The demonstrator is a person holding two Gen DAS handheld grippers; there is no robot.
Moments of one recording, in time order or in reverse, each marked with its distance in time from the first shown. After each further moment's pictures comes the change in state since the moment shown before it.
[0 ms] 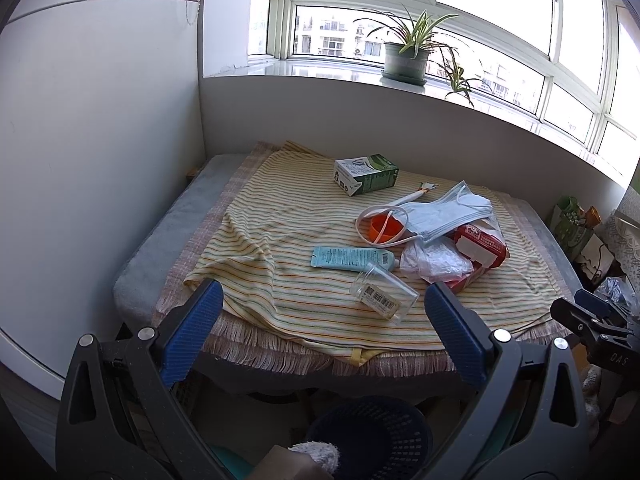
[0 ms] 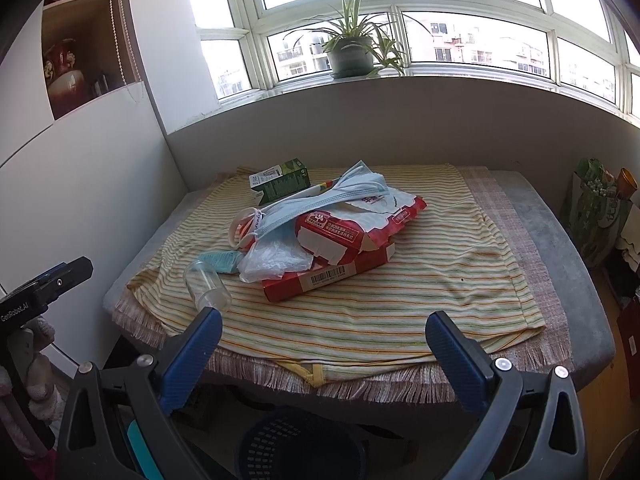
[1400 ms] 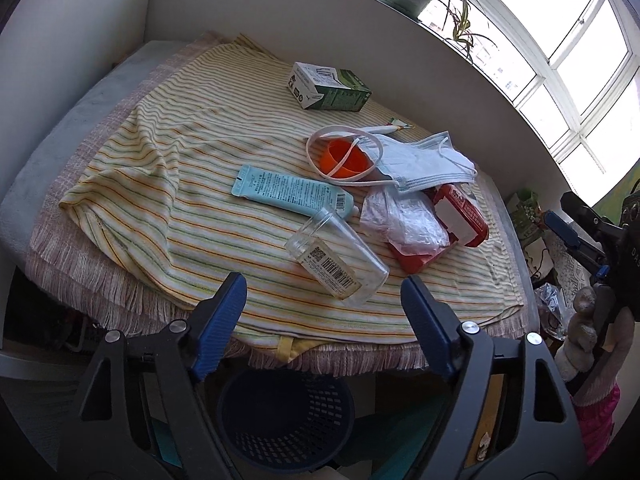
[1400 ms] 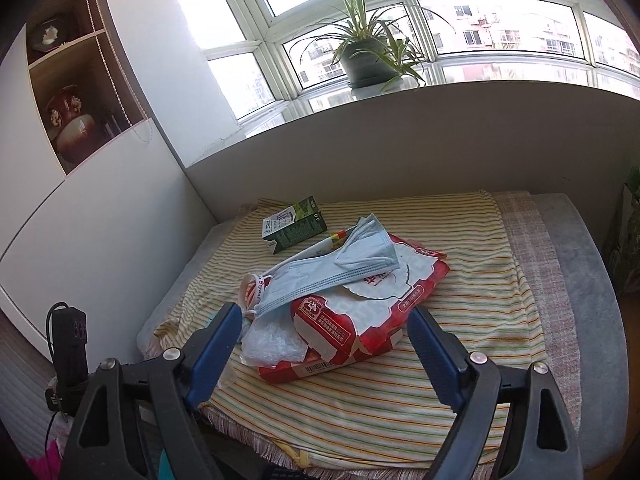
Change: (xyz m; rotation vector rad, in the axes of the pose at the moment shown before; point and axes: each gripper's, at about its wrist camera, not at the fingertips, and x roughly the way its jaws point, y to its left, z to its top) left arm 0.103 -0.002 -0.011 -0.196 0.319 -0.284; right arm 0.048 -0.052 0.093 0.047 0.030 0.226
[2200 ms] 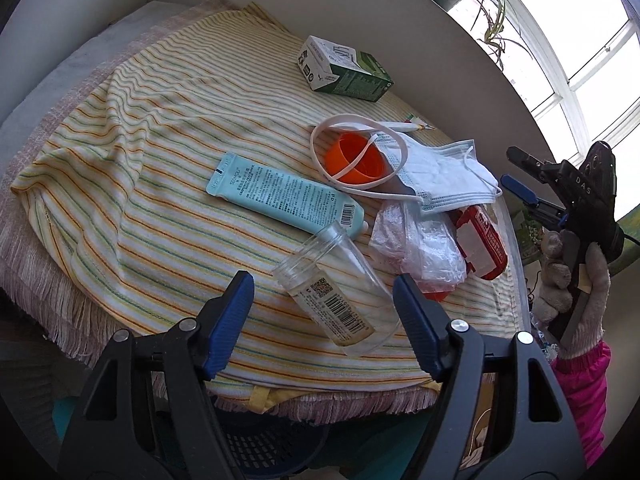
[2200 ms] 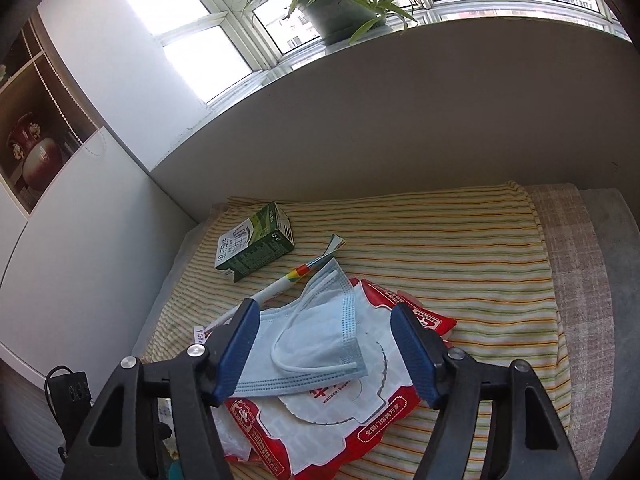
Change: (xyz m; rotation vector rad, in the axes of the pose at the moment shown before) left arm 0.047 0.006 0.018 -0.110 0.050 -0.022; right arm 0.118 -0.064 0.073 0.092 0.154 0.041
